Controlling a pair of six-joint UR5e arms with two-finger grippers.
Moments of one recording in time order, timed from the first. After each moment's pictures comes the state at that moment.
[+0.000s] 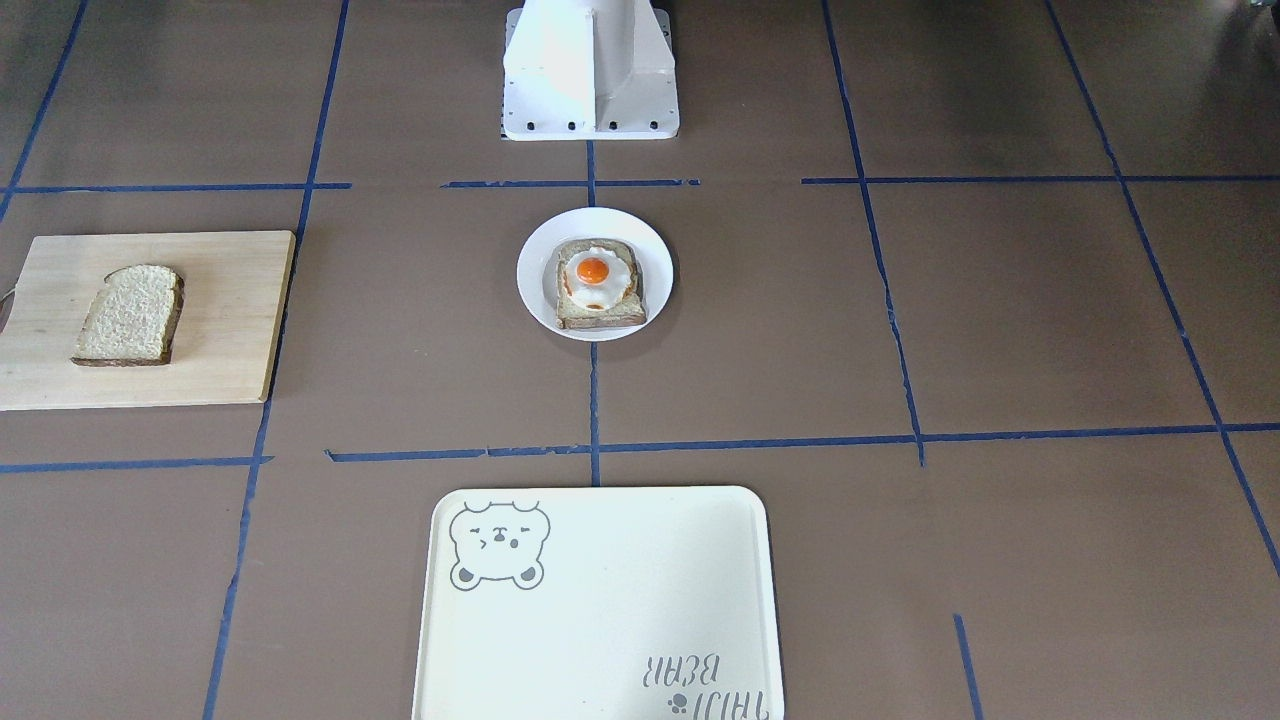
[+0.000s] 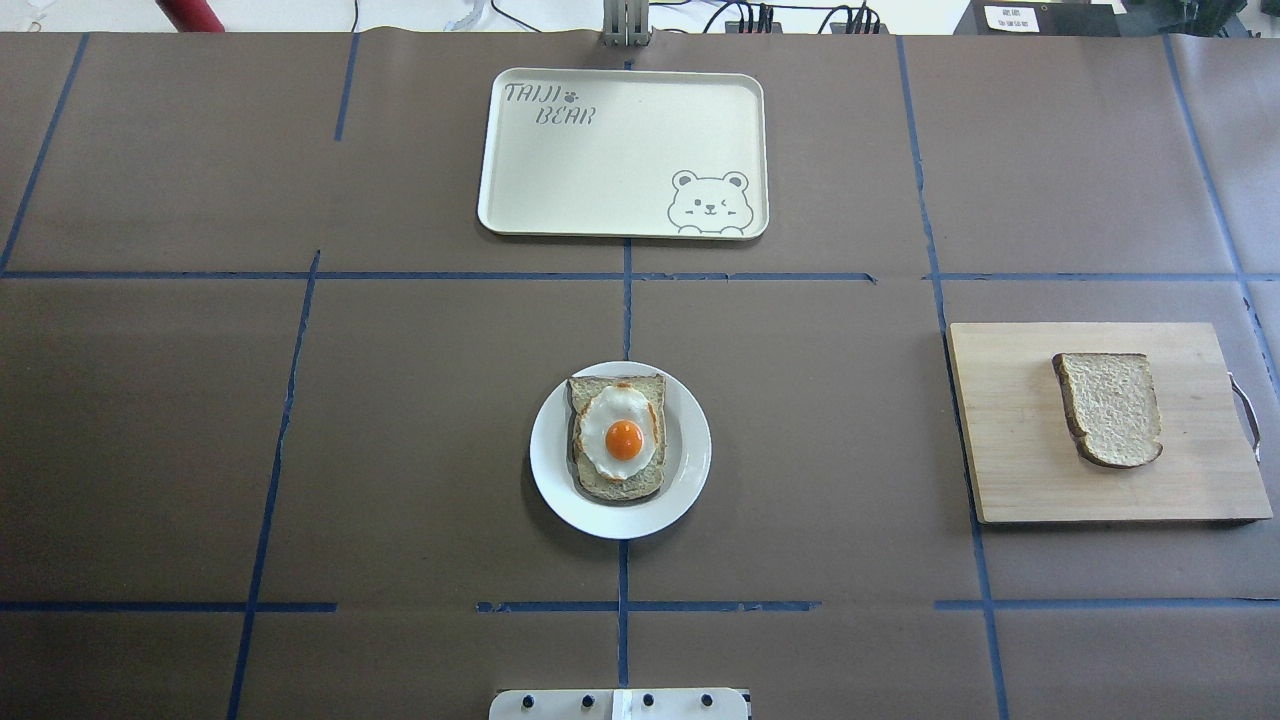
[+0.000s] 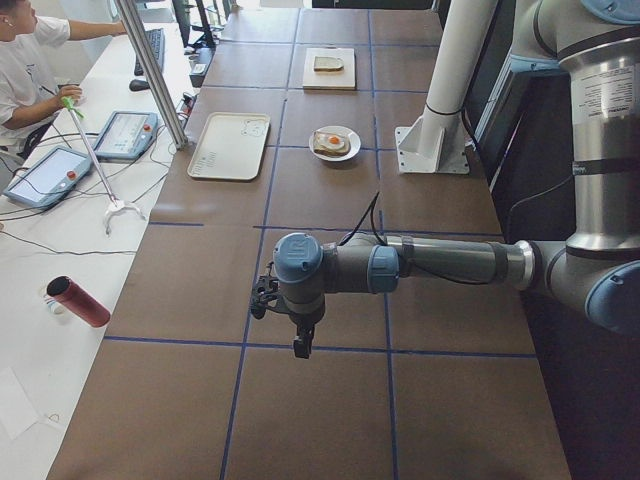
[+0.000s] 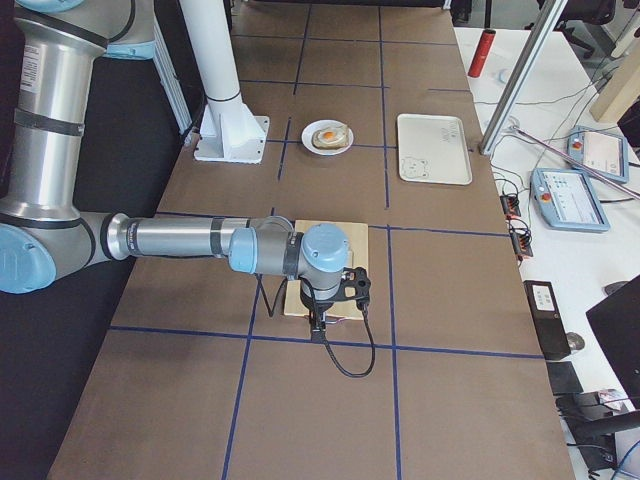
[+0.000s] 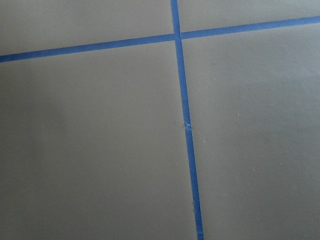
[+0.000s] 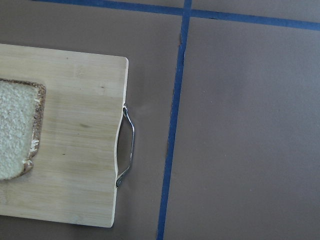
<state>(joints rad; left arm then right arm) -1.57 -1.41 -1.77 -1.50 -2.35 0.14 1.54 -1.80 1.84 -1.67 2.35 -0.12</state>
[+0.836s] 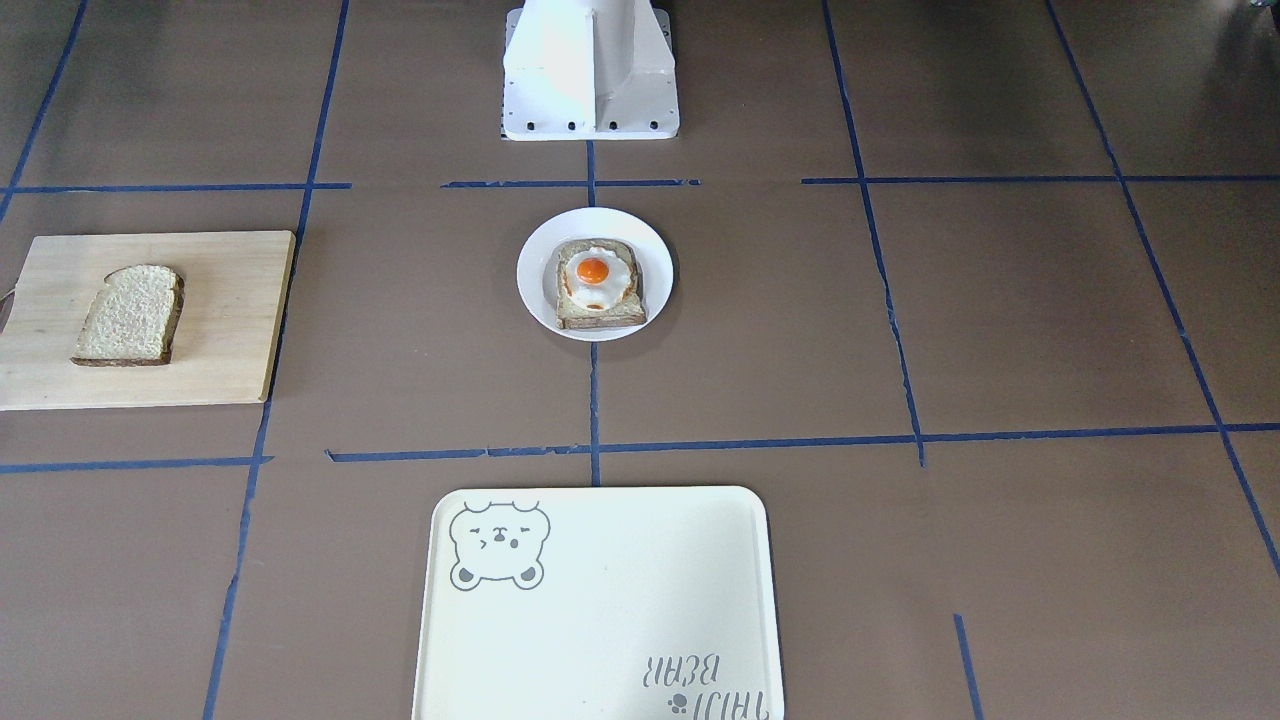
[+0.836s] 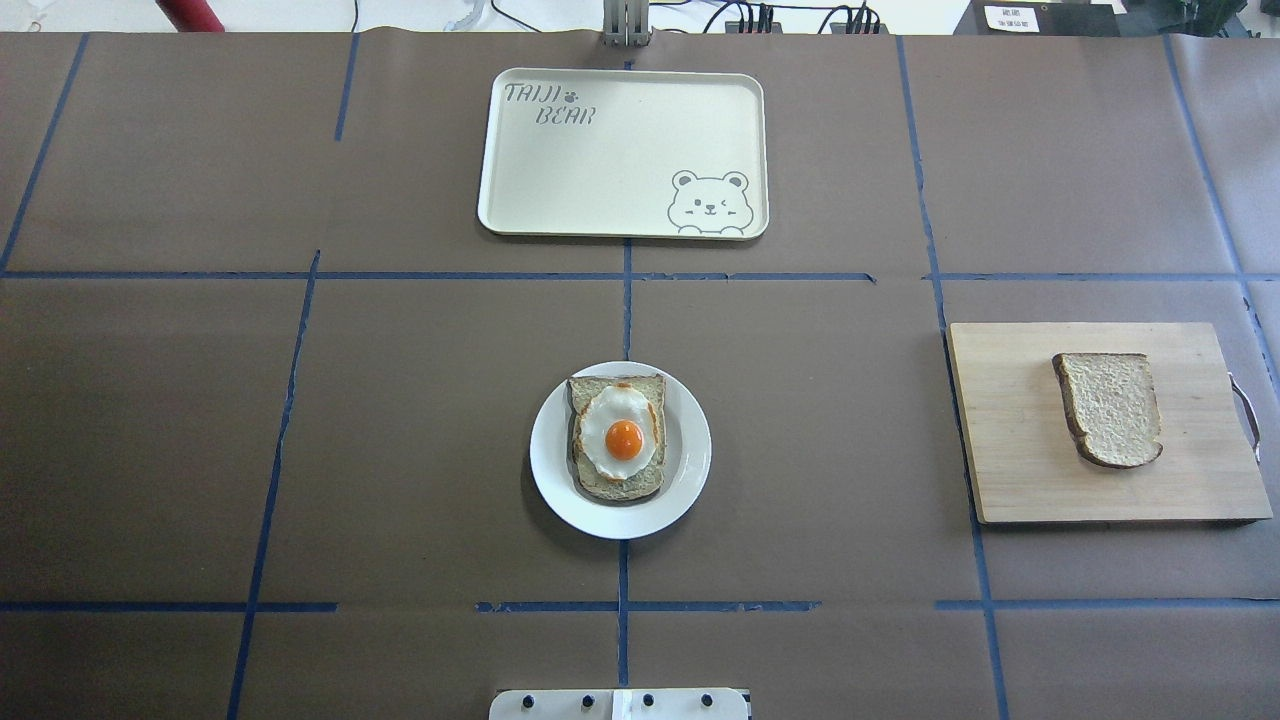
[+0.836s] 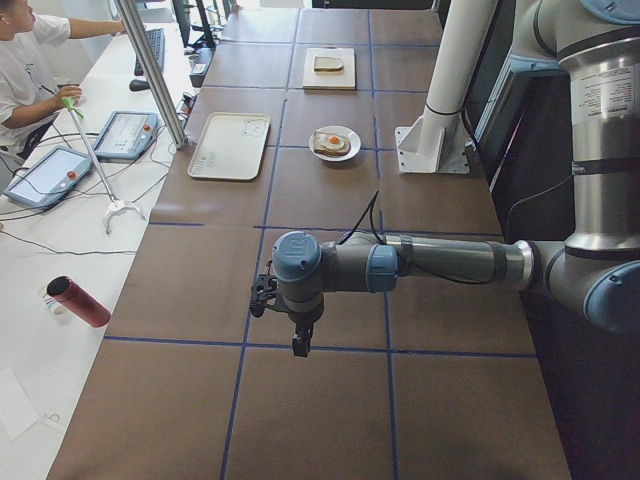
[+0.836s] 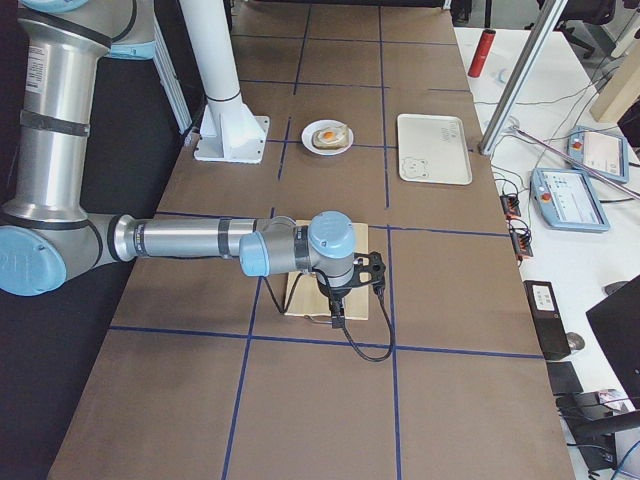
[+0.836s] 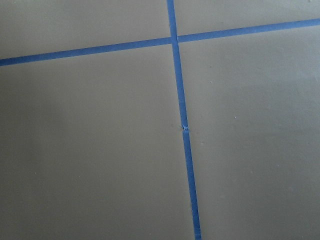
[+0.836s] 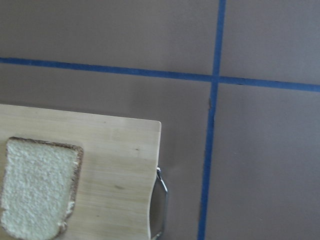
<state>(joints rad) -1.57 -1.41 -1.77 -1.50 -2.35 0.14 1.49 -1.77 1.78 -1.35 2.41 0.13</state>
